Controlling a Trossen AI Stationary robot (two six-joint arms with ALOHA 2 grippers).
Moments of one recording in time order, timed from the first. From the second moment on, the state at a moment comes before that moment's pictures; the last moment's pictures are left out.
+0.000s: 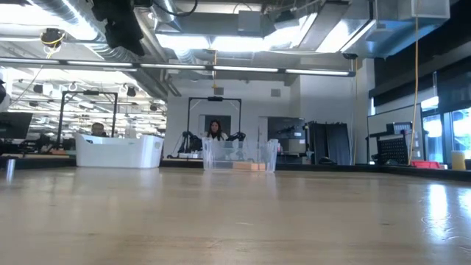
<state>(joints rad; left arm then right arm) 0.22 0.96 1.03 -0.86 0.09 -0.24 0.85 1.38 1.32 -1.35 -0.19 2.02</state>
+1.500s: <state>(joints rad) 0.22 0.96 1.03 -0.76 0.17 -0.25 0.94 1.66 0.83 -0.39 -0.33 2.19</state>
